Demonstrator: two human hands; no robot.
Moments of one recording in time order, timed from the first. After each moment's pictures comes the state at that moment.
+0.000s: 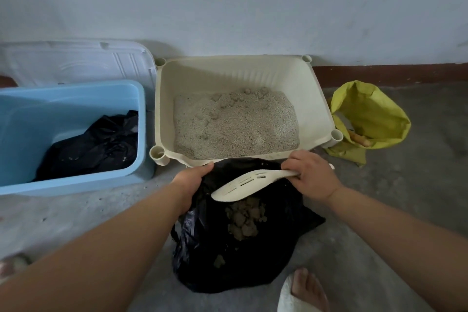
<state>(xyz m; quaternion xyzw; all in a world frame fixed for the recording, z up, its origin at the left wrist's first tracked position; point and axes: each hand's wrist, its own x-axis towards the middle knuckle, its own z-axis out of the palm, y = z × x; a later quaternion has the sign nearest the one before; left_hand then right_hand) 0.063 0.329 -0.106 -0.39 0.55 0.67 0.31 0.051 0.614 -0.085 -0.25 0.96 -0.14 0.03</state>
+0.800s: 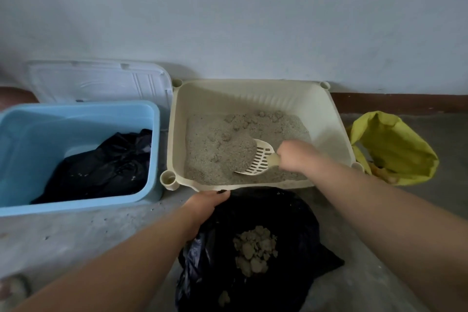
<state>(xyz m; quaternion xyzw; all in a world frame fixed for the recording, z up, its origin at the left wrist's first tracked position) 0.052 0.324 -0.106 -0.30 0.62 0.64 0.34 -0.073 0.540 -0.076 -0.09 0.96 0.07 0.26</state>
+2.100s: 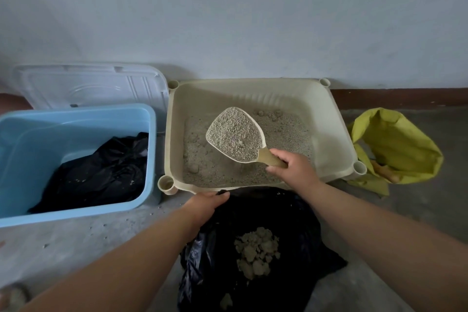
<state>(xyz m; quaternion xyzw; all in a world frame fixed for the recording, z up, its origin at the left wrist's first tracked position) 0.043 0.318 -0.123 -0.29 0.65 0.60 0.36 -0.032 0.553 -0.105 -0.01 0.92 -0.36 0.14</state>
